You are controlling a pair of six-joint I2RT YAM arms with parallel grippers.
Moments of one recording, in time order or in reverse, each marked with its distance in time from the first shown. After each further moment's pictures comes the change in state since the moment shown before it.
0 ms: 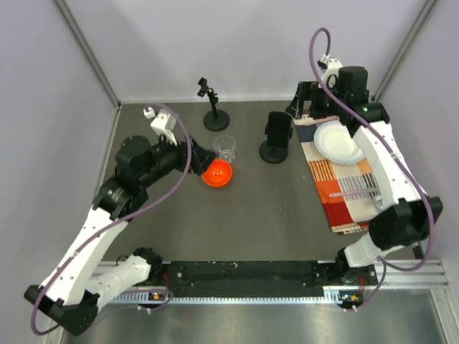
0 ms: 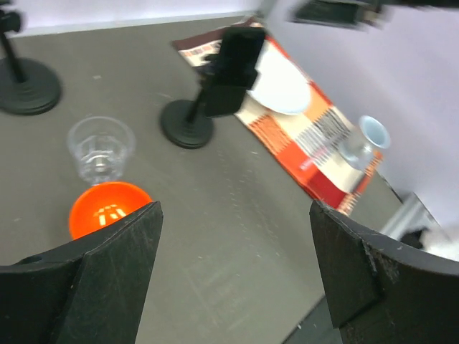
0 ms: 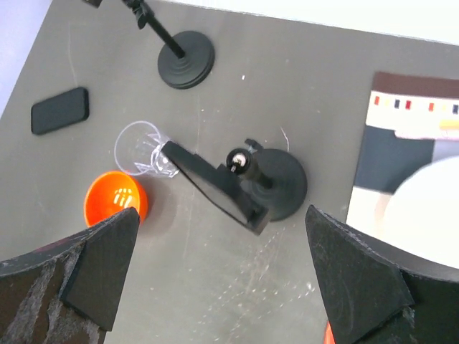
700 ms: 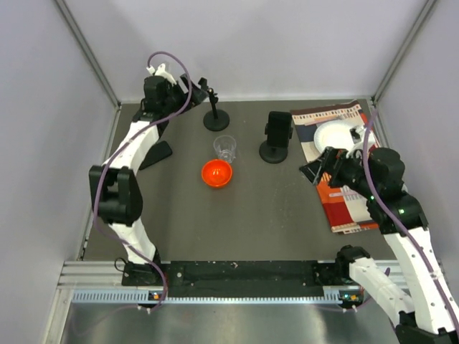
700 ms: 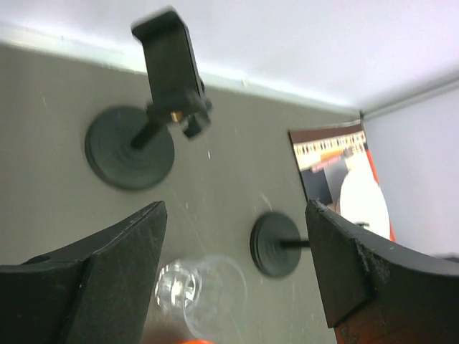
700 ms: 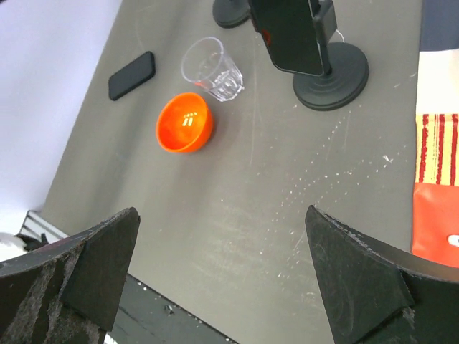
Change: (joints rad) left arm 0.387 0.879 0.408 0.308 0.064 -0.217; right arm 0.071 -0.863 -0.696 -0.024 0.095 0.302
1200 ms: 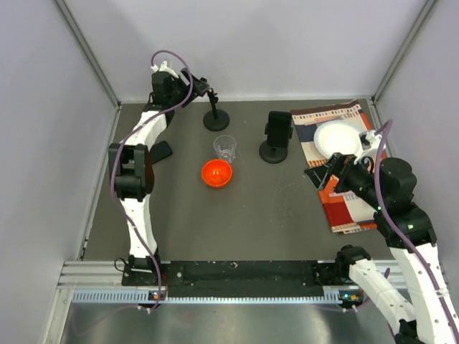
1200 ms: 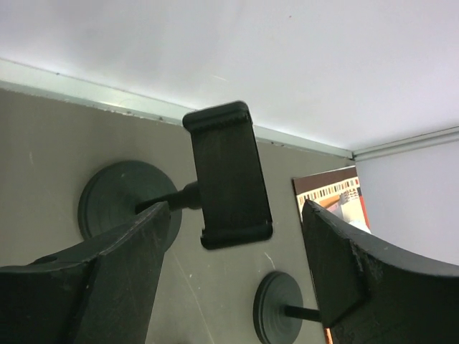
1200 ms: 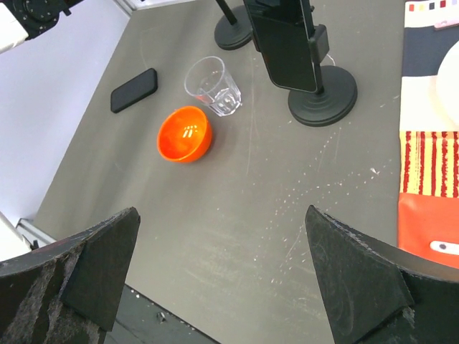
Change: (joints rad) left arm 0.046 0.381 0.294 0.134 0.017 -0.135; right arm 0.000 -0.121 -0.002 -0.023 0.014 -0.014
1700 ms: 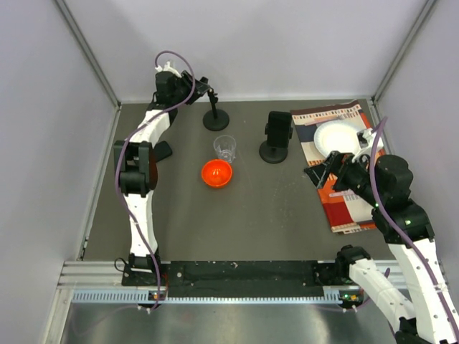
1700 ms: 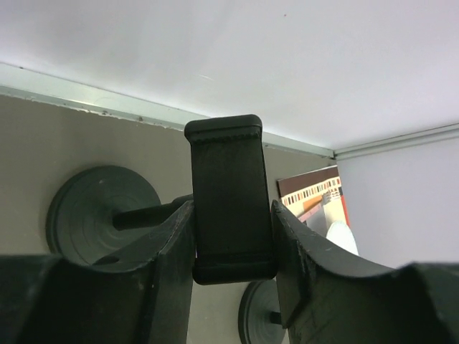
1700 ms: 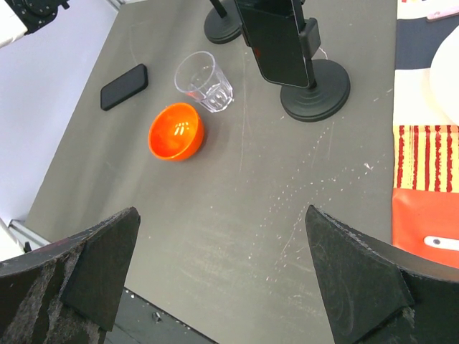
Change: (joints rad) left arm -0.003 0.112 0.102 0.042 0.056 -0.085; right arm 0.000 0.030 0.000 -0.004 0.022 -0.011
